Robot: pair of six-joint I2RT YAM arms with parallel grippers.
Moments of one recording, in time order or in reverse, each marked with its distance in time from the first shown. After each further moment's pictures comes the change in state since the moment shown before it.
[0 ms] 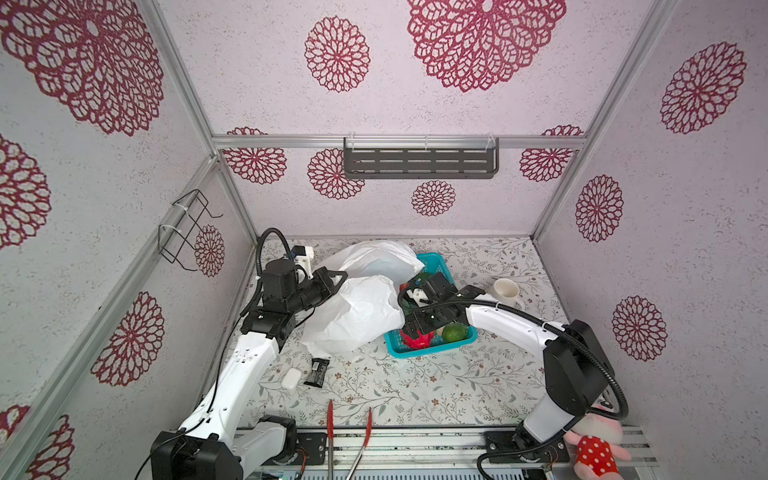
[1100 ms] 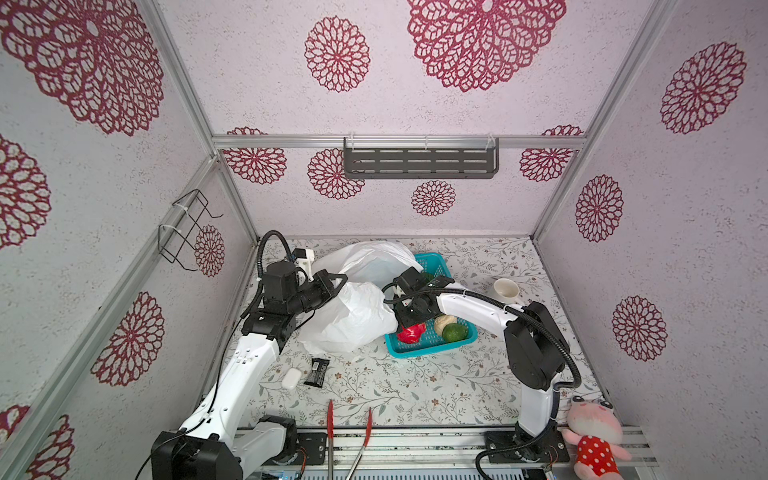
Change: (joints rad) left arm 0.000 -0.004 -0.020 -0.005 -0.003 0.003; right arm 0.047 0.252 0.230 -0.092 0.096 0.056
